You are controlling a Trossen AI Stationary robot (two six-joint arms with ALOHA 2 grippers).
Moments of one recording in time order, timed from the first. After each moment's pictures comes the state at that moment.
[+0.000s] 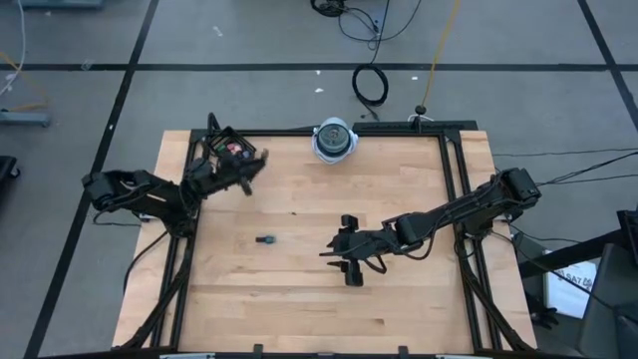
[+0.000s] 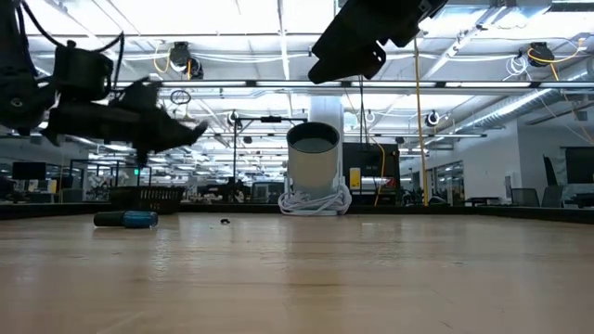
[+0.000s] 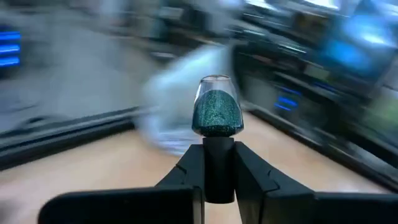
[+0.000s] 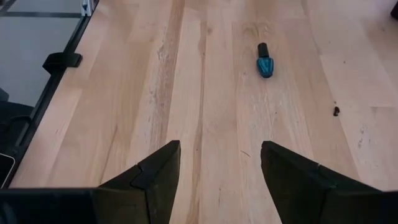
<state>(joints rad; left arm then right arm) 0.69 1.33 0.02 1.31 0.26 -0.35 0.31 1.62 1.11 -0.14 0.16 0.22</state>
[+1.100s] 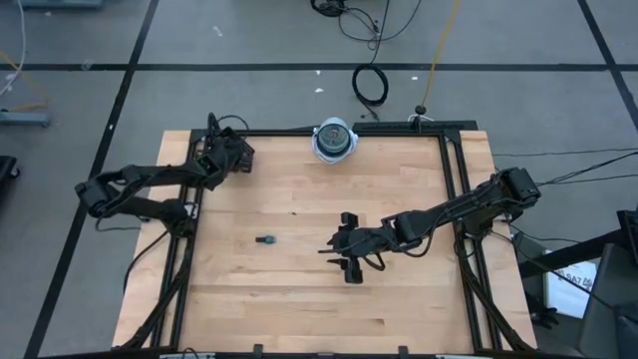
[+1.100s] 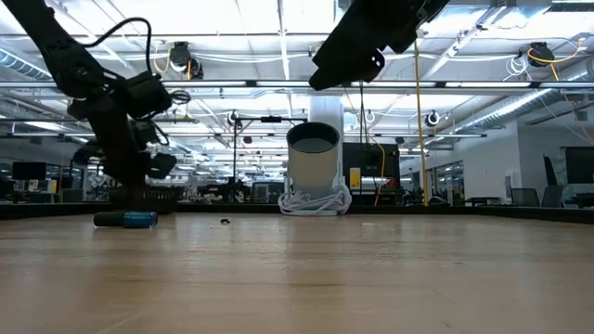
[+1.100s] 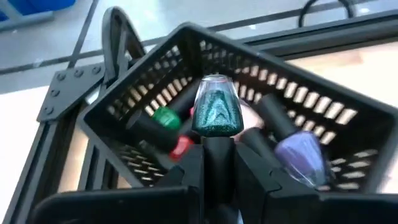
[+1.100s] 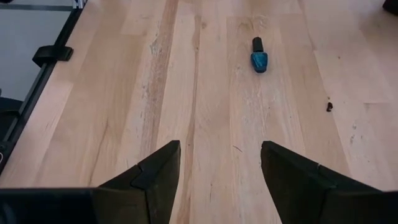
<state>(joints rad) 0.74 1.26 0.38 0.01 -0.62 -0.44 0.30 1.62 1.11 -0.16 0.16 0.20</state>
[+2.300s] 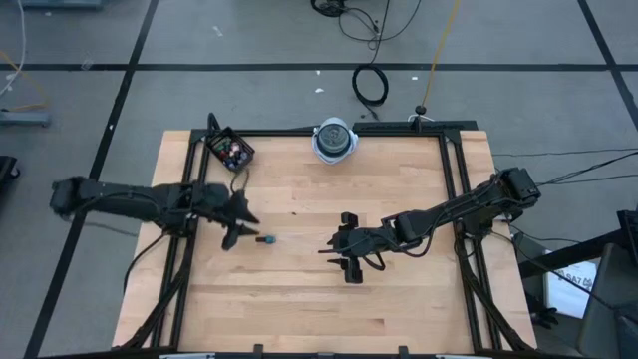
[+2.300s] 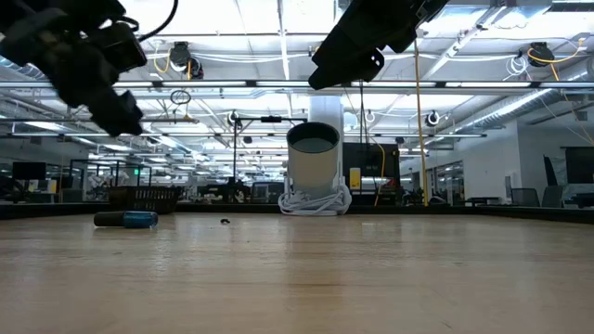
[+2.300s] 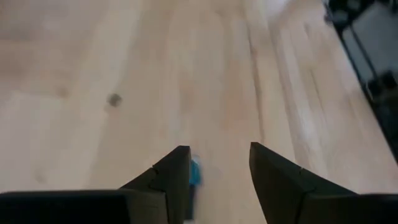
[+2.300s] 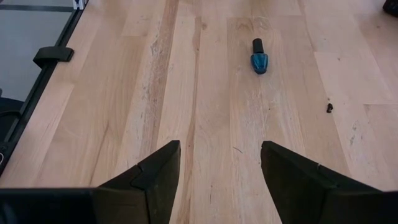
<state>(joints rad) 0.06 0.73 0.38 -0.29 0.23 -0.20 0.30 1.62 1.11 -0.16 0.16 0.20</state>
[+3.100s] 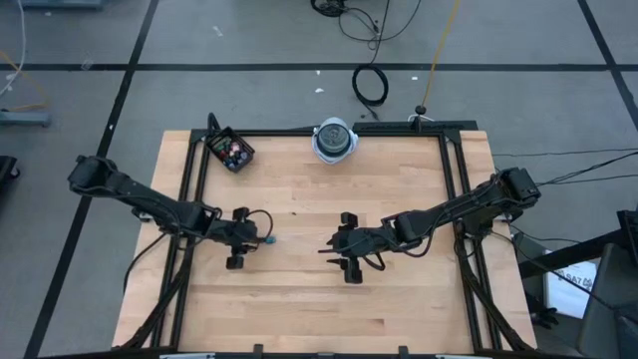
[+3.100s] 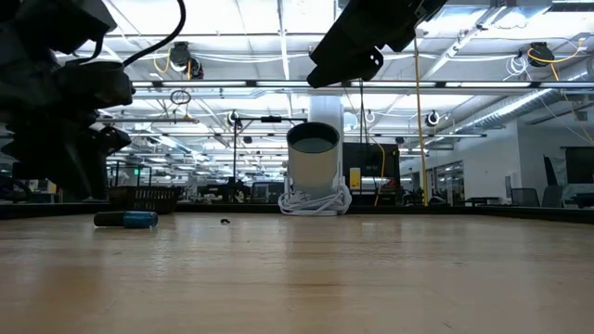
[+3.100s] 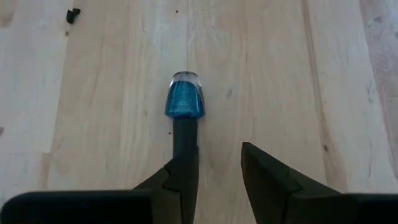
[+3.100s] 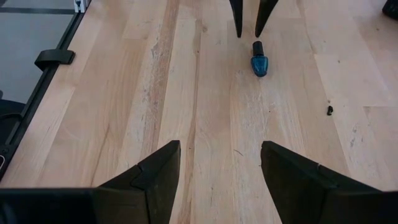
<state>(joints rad) -0.30 1.08 0.38 -0.28 -0.11 -0.24 0.30 1.62 1.11 -0.15 0.16 0.20</state>
